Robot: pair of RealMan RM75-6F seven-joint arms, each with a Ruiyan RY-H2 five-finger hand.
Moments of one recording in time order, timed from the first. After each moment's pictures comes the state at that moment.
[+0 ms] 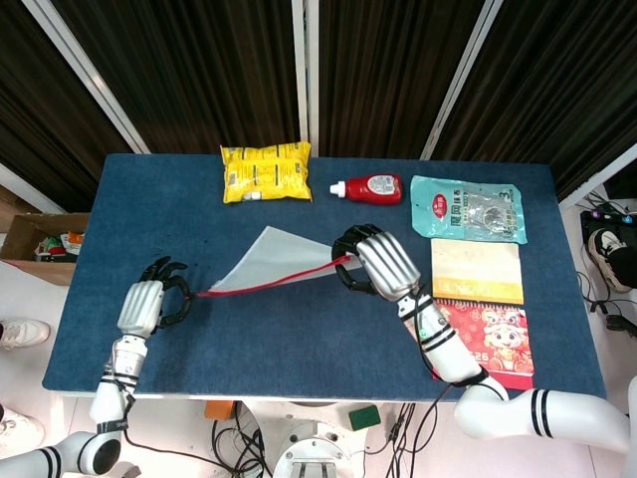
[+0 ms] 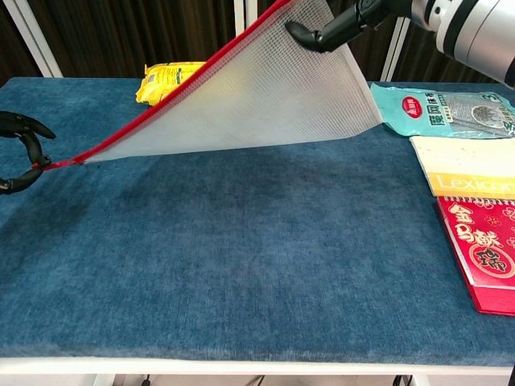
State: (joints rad) left arm -0.34 -1.56 -0.09 -1.40 1.33 1.28 -0.10; right arm 0.77 -1.47 0.26 -1.78 -1.25 1.14 -0.17
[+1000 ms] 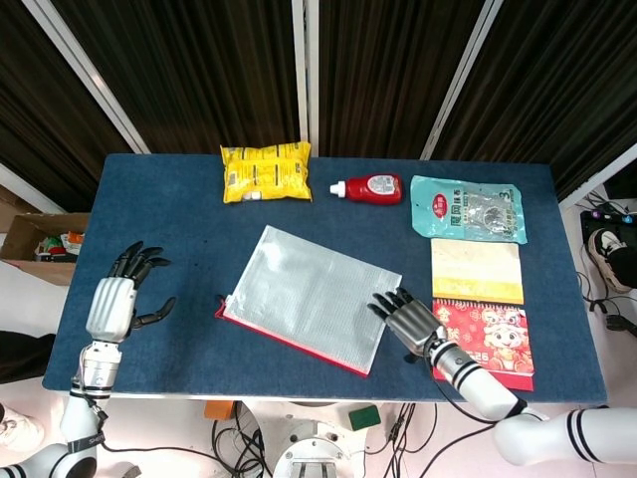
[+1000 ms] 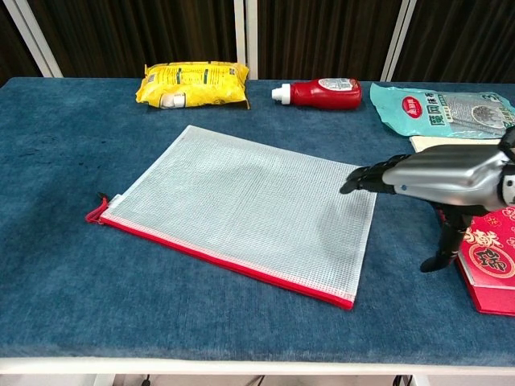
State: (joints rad) left arm -0.27 -1.41 -0.11 -1.58 1.46 1.45 -0.07; right arm 0.81 -1.28 -0.10 -1.90 -0.94 0.91 -0.67
